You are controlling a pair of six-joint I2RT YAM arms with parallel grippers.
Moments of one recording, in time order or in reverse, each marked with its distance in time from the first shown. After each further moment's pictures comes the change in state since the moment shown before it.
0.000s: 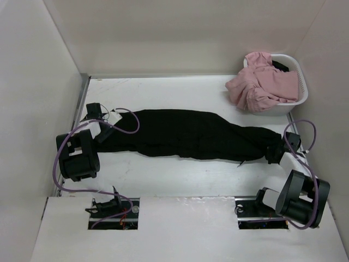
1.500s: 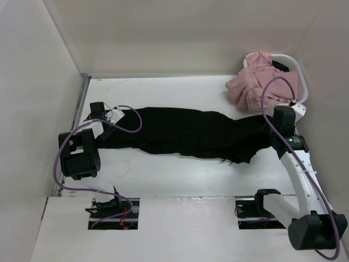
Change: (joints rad) left arm -0.038 0.014 -0.008 0.076 0.005 -0.053; right arm 0.495 -0.230 0.420 -0.220 0.353 -0.691
